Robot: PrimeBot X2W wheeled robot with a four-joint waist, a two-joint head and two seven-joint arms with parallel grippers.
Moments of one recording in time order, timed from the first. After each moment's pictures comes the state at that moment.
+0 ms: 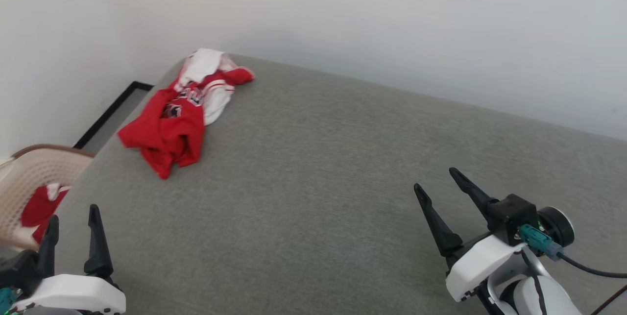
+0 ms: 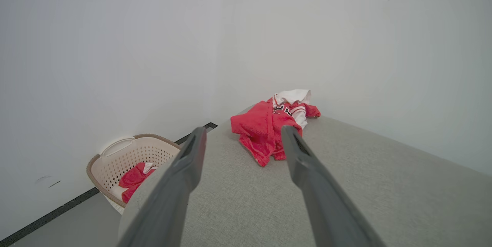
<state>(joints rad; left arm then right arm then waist) 0.01 0.27 0.10 0.20 -0.41 0.01 -0.21 -0.14 -0.21 0.27 0.16 0.21 0.13 -0.08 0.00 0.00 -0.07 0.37</state>
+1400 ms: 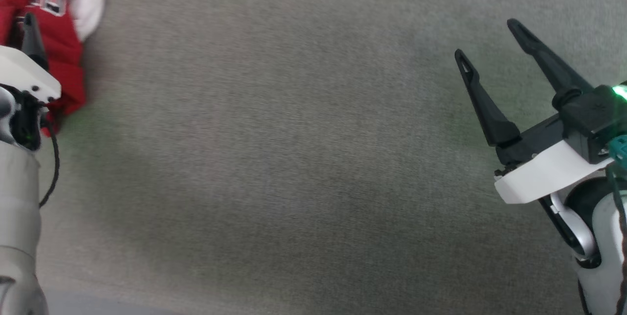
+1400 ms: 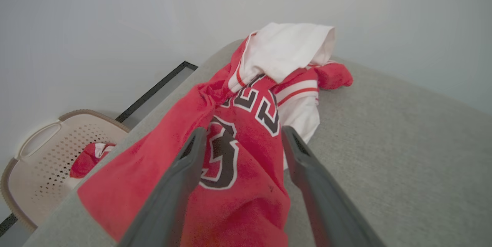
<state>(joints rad) -1.00 0.41 0.04 1.11 -0.48 -0.09 -0.12 -0.39 -0.35 0.22 -0.26 0.16 0.13 0.15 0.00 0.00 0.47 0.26</state>
